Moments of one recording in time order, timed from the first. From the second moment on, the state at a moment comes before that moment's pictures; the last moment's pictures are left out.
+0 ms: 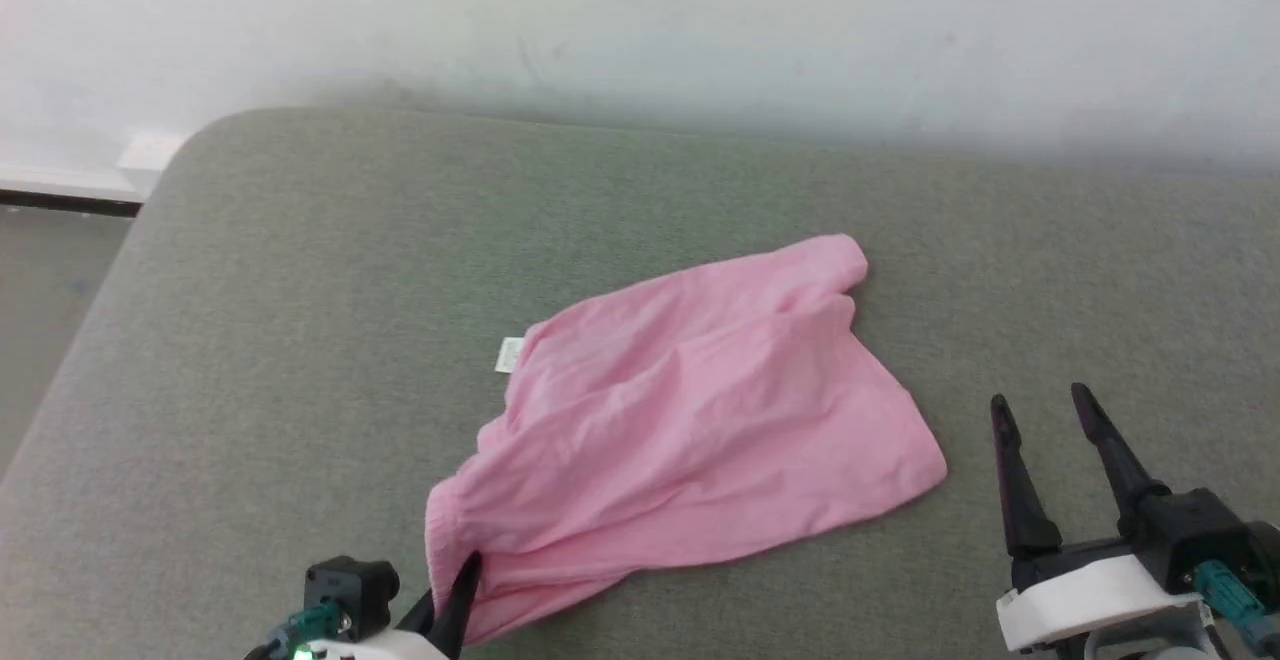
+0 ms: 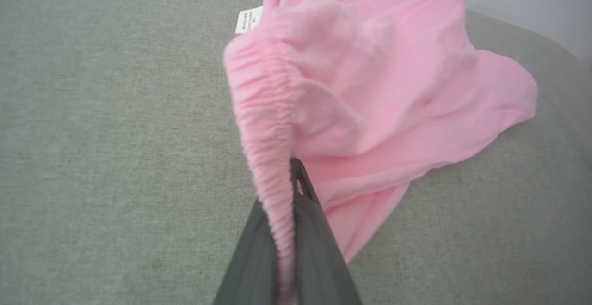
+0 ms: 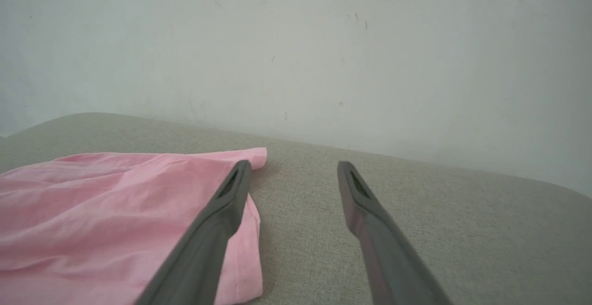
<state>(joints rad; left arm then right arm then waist) 0.07 0.42 -0.46 0.00 -0.60 0.14 0.05 0.05 -0.05 -0.05 0.05 0.02 0.13 -0.26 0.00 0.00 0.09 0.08</state>
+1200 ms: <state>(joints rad) -0.02 0.20 -0.29 0.02 -0.22 0.04 -0.26 -0.26 -0.23 0.11 0.39 0.12 0.13 0.62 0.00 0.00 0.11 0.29</state>
